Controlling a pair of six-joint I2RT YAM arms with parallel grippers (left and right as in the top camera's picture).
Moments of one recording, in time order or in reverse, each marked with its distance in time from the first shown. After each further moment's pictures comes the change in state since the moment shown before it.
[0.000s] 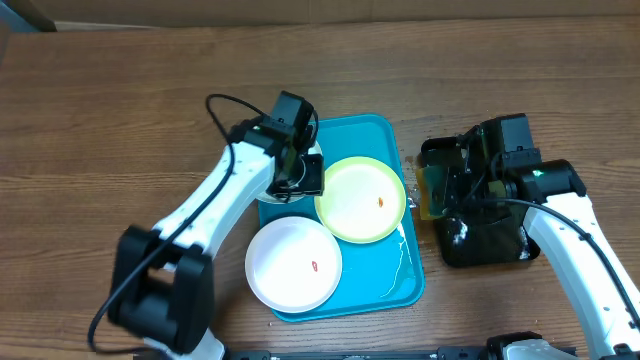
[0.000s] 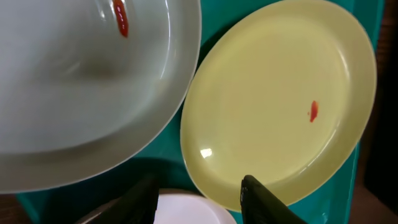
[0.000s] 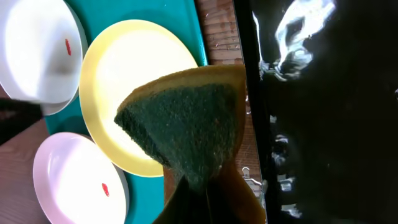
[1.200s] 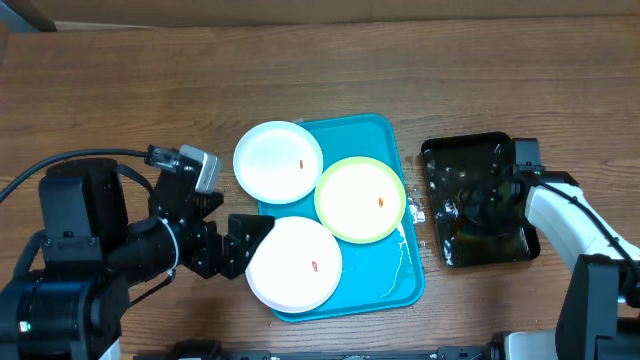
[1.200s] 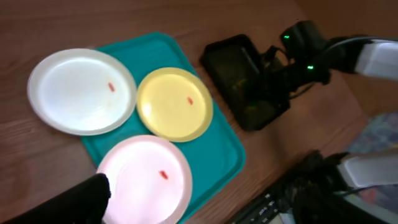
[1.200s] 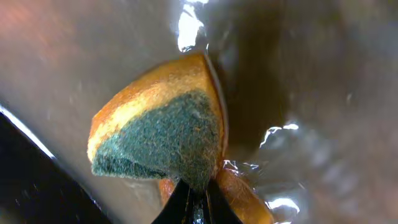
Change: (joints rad) left arm 0.412 -0.784 0.227 -0.558 0.390 0.484; right arm -0.203 0.232 -0.186 0.157 0.187 0.124
